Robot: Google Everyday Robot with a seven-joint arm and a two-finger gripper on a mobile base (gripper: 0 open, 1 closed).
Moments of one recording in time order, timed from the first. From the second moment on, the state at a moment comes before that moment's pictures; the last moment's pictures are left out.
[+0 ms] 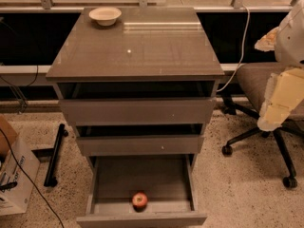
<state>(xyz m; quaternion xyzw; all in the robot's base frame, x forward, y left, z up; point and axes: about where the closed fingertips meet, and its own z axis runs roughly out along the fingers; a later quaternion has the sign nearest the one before) 0.438 -0.216 0.977 -0.60 0.78 -0.04 0.16</state>
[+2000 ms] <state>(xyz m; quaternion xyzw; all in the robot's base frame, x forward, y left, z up) 0.480 -0.246 0.859 -0.57 0.78 0.01 0.25</state>
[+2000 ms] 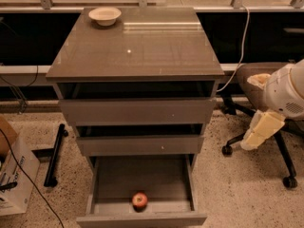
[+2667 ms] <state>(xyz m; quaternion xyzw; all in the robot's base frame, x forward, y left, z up) 0.480 -0.237 0.851 -0.58 0.78 0.02 0.24</state>
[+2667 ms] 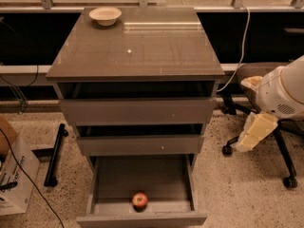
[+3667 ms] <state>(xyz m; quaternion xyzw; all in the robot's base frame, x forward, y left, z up) 0.482 -0.161 0.758 -0.60 0.77 0.05 0.23</state>
